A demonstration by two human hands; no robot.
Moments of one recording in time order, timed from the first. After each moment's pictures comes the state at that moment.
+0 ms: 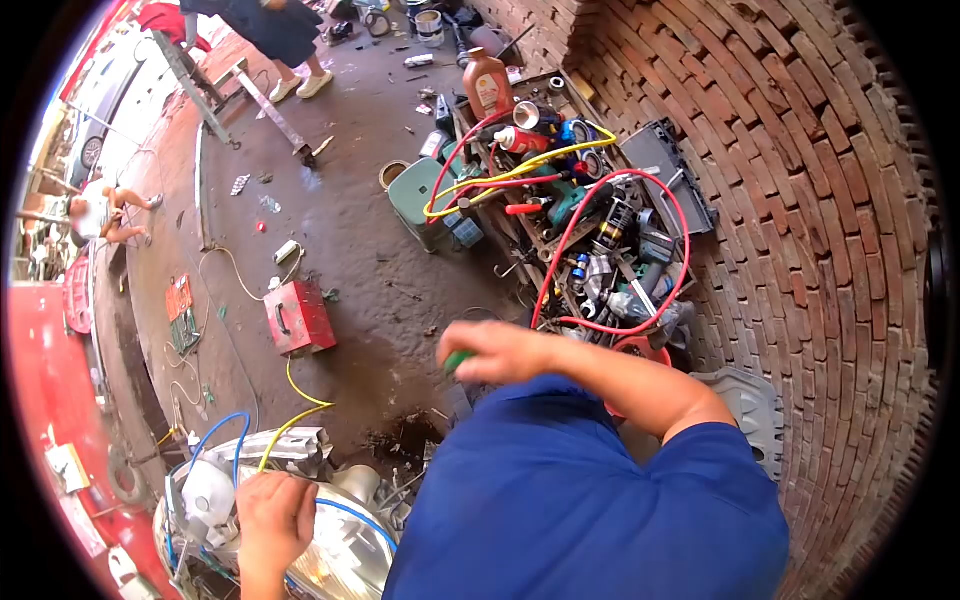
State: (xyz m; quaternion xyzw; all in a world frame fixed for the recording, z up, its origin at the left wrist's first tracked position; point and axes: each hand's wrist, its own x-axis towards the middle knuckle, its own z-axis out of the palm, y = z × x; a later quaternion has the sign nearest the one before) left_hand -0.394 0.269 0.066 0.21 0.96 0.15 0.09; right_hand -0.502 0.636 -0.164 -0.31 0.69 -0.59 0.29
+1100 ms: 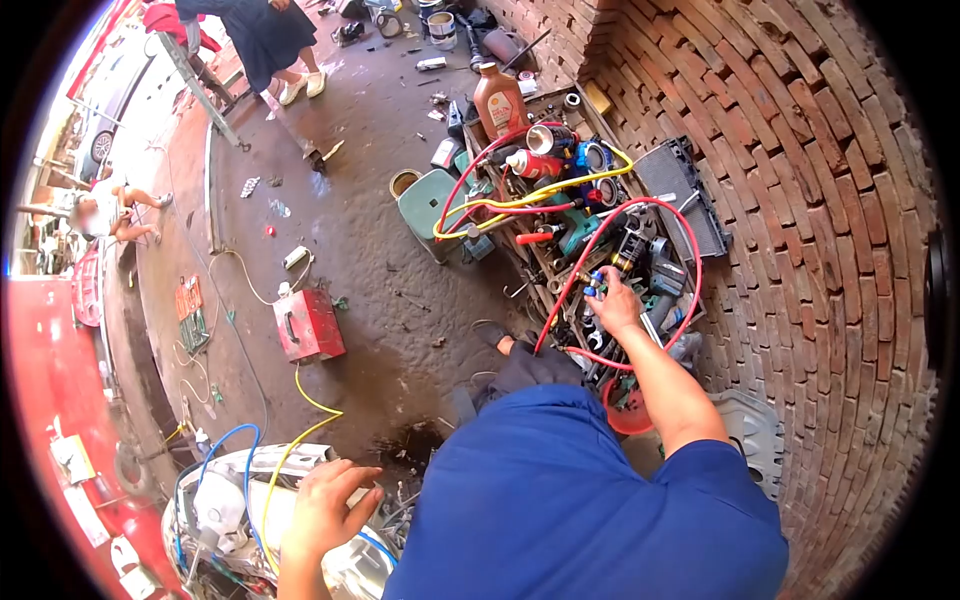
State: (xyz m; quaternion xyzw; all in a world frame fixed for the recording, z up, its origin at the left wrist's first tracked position) left_hand -0.445 0.316 0.022 0.15 0.91 0.28 0.27; right_hand -0.530 0.835 -0.333 0.20 0.95 -0.23 0.12
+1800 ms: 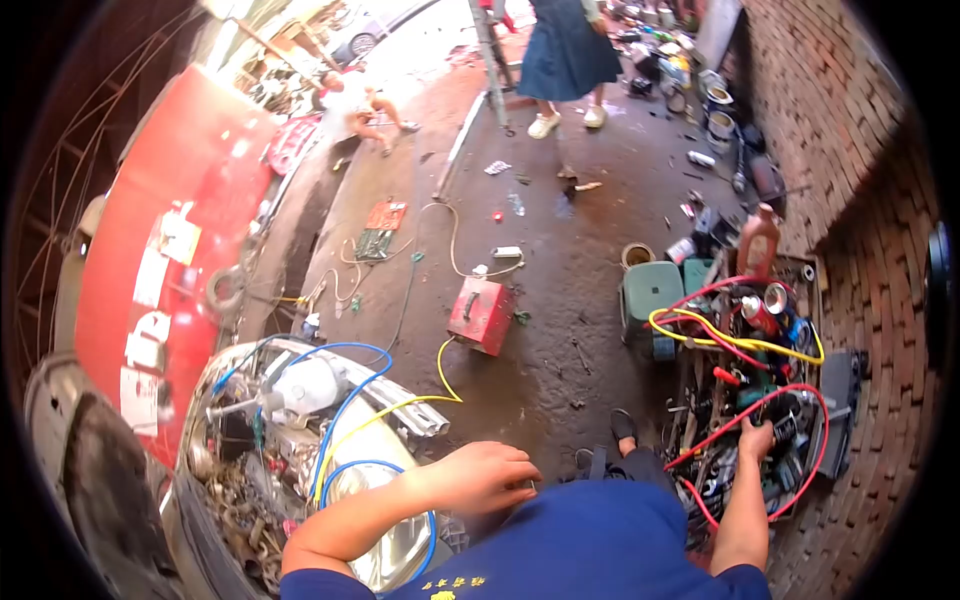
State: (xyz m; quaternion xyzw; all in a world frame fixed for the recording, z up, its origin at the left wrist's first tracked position) left_hand -0.452 0.316 0.009 0.18 0.90 0.32 0.26; right_hand -0.599 0.841 -0.385 0.31 0.93 -0.22 0.03
